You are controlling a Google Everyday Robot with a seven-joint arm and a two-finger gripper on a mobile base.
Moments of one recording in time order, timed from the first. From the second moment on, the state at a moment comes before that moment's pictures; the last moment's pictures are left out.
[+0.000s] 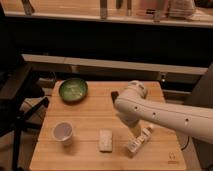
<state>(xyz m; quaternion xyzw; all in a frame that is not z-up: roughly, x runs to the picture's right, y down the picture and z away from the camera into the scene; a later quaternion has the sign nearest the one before) 0.115 0.181 0.710 -0.28 -0.07 -0.31 0.91</state>
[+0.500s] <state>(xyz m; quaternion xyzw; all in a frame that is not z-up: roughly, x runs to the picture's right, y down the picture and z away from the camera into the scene) 0.096 0.193 0.724 -0.26 -0.09 -0.37 0.89</state>
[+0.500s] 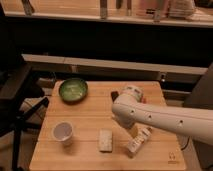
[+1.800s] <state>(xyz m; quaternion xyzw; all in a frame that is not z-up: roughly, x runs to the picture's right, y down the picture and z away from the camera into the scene) 0.064 0.218 0.745 -0.24 -0.16 -0.47 0.84</state>
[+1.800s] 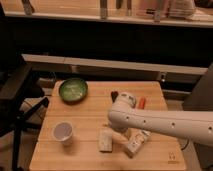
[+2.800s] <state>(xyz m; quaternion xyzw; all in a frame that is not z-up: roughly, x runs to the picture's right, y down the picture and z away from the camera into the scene) 0.044 0.247 0.761 -0.24 -0.19 -0.52 0.79</state>
